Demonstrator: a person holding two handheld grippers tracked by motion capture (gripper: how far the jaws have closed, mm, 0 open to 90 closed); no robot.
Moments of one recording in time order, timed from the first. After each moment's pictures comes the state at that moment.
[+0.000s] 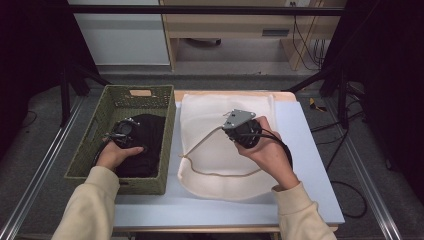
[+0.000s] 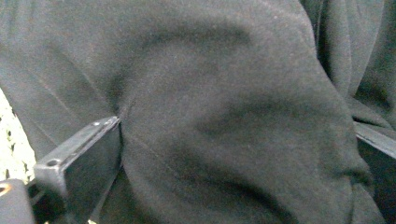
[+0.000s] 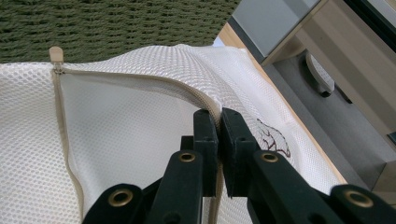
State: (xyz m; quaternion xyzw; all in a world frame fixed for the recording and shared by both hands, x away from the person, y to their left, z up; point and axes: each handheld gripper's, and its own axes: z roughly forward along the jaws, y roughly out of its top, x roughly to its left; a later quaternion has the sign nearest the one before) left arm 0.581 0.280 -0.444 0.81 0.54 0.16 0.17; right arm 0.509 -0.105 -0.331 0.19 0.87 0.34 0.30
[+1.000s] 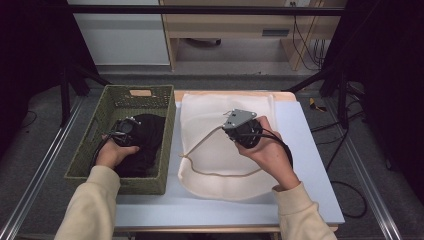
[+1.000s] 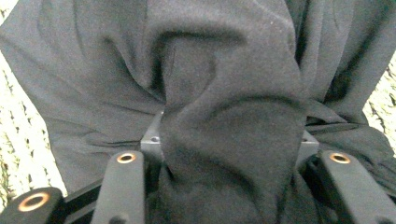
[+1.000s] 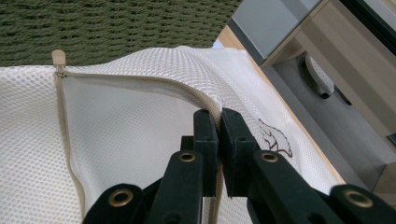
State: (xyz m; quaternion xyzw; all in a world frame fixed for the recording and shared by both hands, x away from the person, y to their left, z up) left arm 0.584 0.279 -0.435 0.83 0.51 0.16 0.15; right arm 0.508 -0.106 -0.329 0.19 0.87 0.34 0.30
